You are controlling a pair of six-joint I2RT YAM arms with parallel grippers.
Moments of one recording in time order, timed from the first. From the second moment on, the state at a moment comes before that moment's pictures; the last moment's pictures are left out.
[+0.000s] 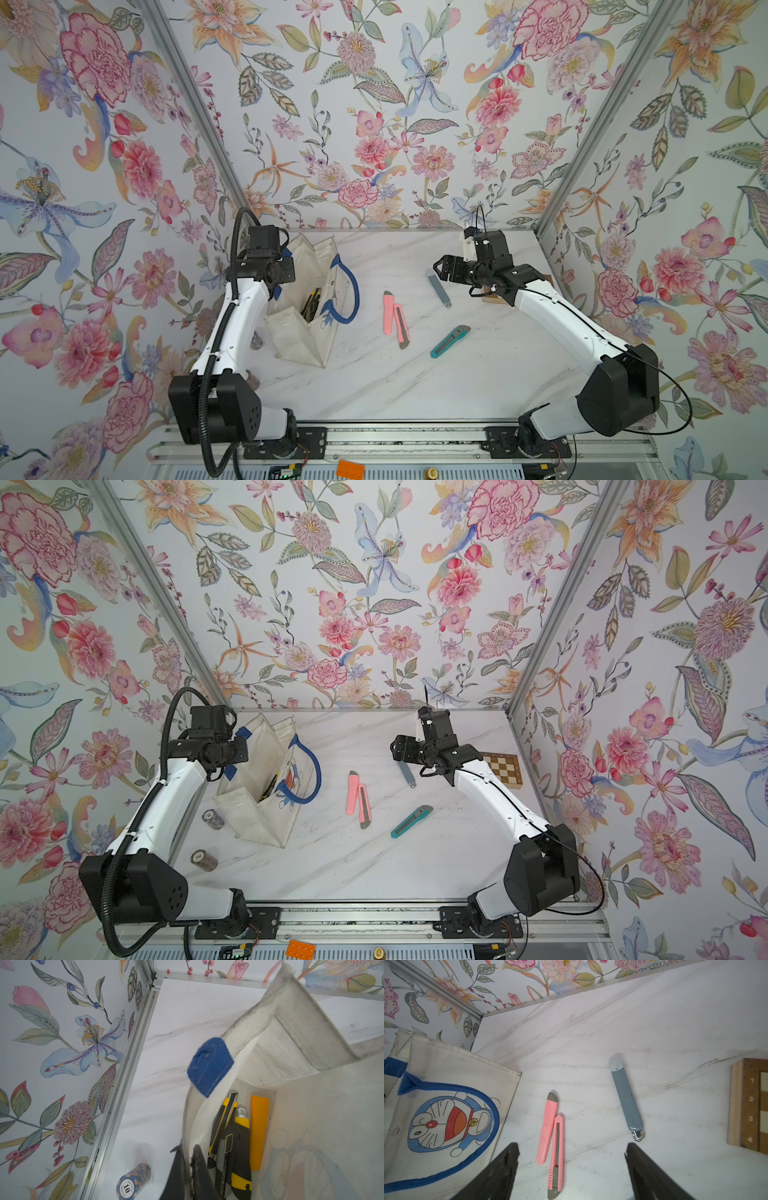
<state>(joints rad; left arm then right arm) 0.00 1.41 1.33 -0.78 -0.18 -0.09 0.41 1.48 1.26 -0.47 -0.16 0.43</state>
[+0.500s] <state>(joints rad) -0.23 1.39 1.18 -0.63 -0.05 -0.19 0.41 1.80 1.34 -0.53 -0.12 0.38</state>
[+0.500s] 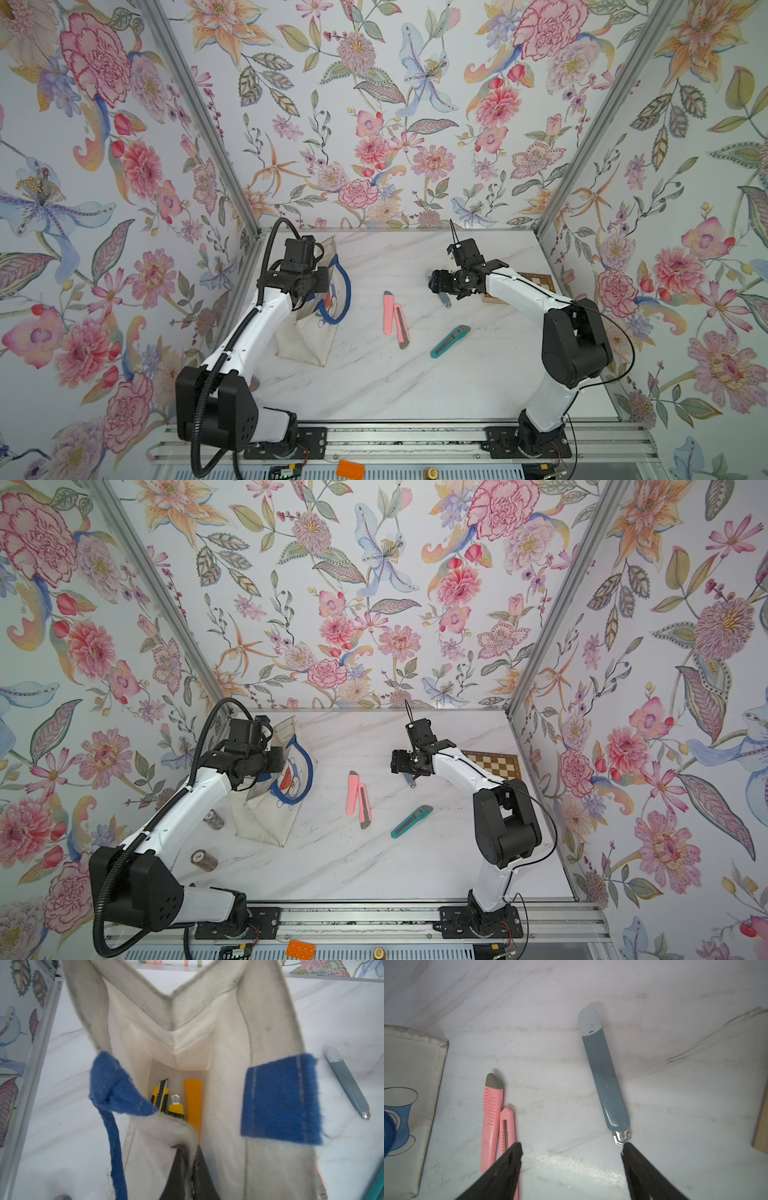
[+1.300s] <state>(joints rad) -0.35 1.38 1.22 -0.59 0.00 -0.26 0.40 2.03 1.46 -0.54 -0.03 0.35</state>
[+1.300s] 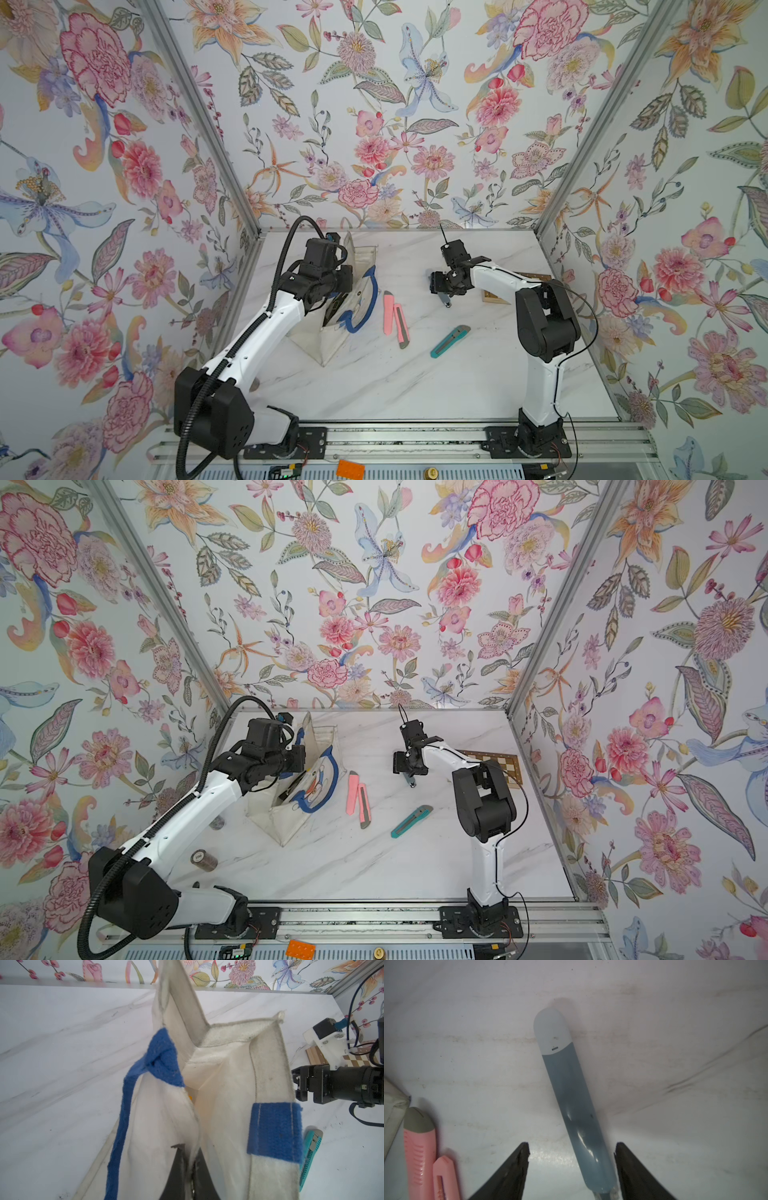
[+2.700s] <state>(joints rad) -0.19 1.30 1.31 -0.71 -0.02 -0.14 0.45 2.15 1.57 -0.60 0.10 0.30</state>
